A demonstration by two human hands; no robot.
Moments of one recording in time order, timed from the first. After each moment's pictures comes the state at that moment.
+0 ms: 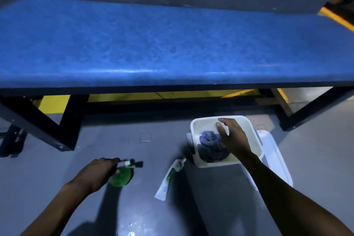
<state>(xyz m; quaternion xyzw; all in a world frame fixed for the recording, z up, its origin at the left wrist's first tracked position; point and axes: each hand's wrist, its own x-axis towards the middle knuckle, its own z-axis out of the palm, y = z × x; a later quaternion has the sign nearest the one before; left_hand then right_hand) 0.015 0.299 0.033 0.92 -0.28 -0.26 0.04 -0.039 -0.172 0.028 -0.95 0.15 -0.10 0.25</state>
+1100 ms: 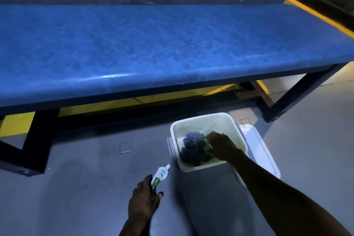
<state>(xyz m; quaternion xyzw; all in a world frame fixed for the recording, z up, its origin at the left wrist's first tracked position) -0.079 0.131 -0.091 0.92 -0.06 -0.27 0.26 -0.052 -0.226 -0.031 -0.99 0.03 0.12 0.03</state>
